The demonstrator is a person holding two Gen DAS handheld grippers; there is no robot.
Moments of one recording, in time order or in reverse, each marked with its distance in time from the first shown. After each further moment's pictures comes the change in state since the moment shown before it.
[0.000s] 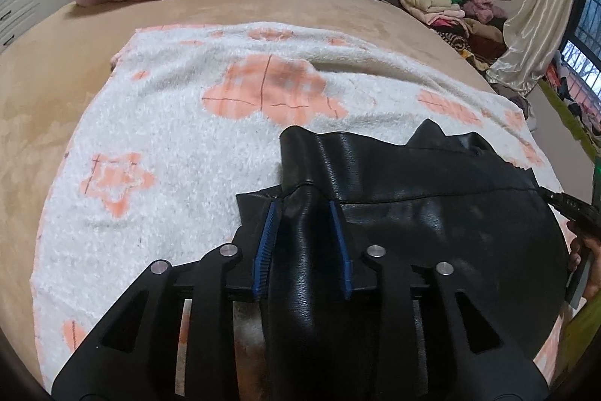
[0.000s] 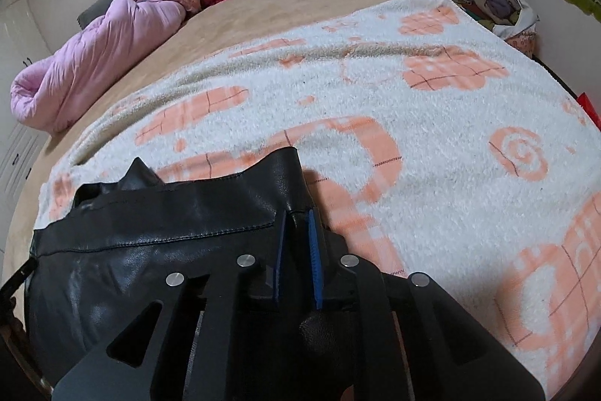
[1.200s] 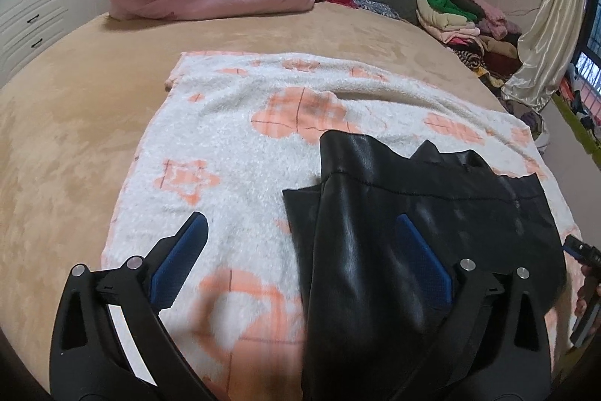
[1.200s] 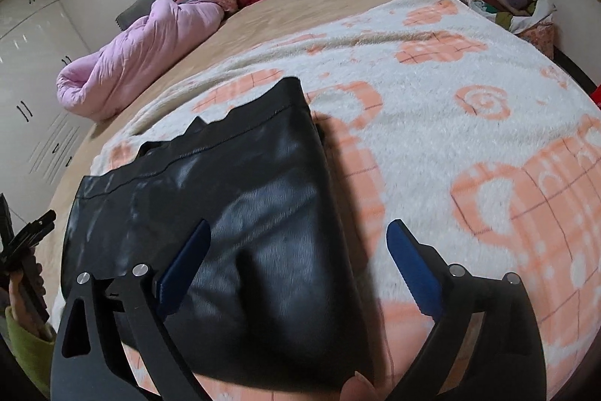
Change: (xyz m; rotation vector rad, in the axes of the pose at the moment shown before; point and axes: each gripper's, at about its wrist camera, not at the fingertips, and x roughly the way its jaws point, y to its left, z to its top) left arm -0.073 0.005 -0.002 -0.034 -0.059 0.085; right arm -0.085 -0.026 -0.058 -0.010 0.016 0.172
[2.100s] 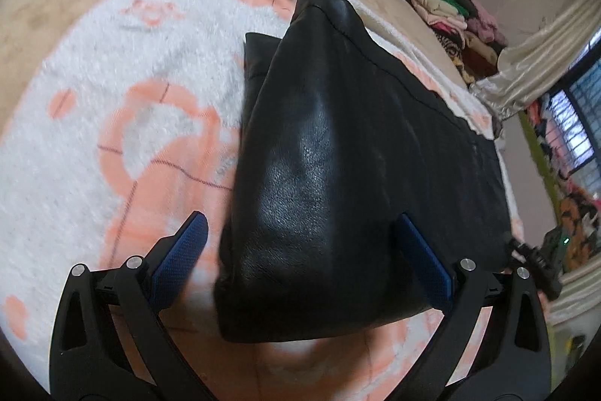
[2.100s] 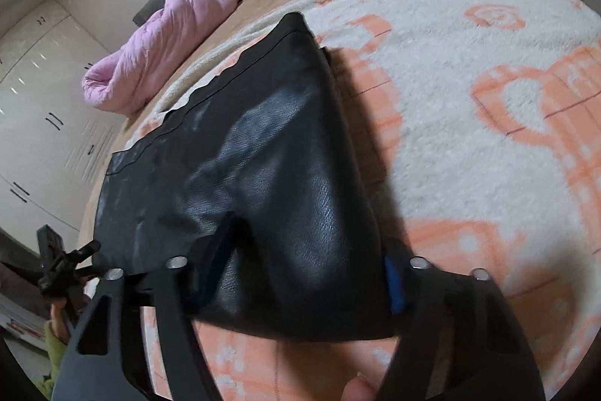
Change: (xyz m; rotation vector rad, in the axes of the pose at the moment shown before) left arm 0.012 -0.005 -0.090 -0.233 0.201 -0.230; right arm 0.006 -0.017 -0.041 0.093 0.095 0.174
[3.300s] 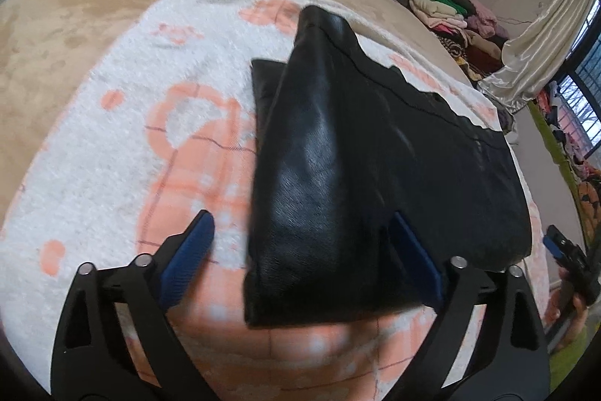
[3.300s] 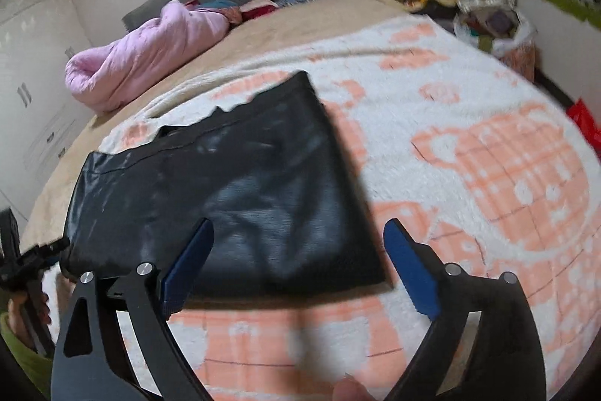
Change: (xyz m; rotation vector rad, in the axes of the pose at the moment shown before) left arm -0.033 -0.019 -0.022 0.091 -0.087 0.109; right arm -0.073 0.063 -0.042 -0.180 -0.188 -0.242
